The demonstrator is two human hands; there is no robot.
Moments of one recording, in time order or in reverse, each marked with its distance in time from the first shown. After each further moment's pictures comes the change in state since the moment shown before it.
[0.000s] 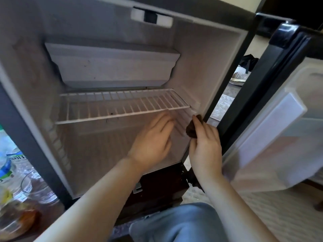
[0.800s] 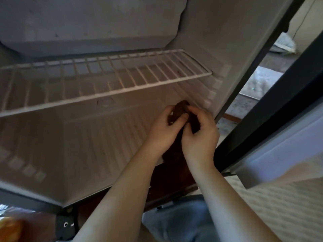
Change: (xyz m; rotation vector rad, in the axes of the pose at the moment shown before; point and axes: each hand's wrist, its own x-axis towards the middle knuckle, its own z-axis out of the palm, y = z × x) left_hand 0.007 -0.024 0.072 -1.006 -0.111 -0.810; right_hand -0.016 -0.013 0.085 0.482 0.054 0.421
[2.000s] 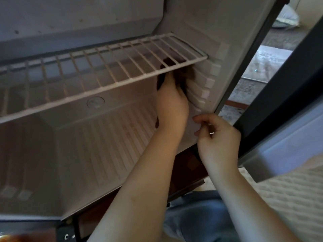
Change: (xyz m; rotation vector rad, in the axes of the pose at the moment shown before) left_hand 0.056 0.016 0.035 0.461 0.398 0.342; right_hand -0.005 0.018 -0.028 -0.077 -0.048 0.178
